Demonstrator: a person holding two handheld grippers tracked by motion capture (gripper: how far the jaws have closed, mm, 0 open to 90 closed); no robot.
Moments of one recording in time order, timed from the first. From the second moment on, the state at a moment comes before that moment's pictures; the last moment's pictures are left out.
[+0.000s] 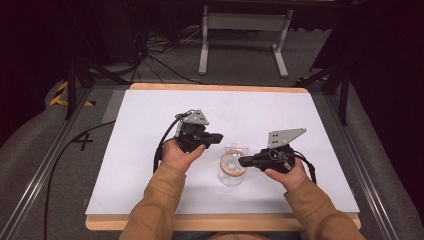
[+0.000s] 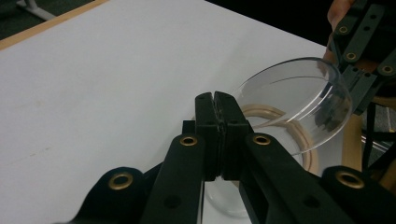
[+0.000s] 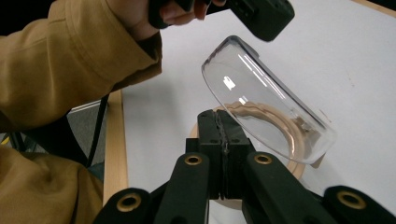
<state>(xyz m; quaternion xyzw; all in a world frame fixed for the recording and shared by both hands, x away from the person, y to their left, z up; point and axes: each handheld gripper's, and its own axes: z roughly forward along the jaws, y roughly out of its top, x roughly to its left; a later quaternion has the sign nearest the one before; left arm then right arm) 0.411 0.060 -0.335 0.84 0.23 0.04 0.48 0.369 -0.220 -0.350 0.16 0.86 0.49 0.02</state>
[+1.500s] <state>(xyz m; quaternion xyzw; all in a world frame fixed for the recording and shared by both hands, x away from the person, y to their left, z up) 0.411 0.079 -0.329 0.84 0.23 0.04 0.49 0.361 -0.214 -0.356 0.13 0.90 0.42 -0.03</state>
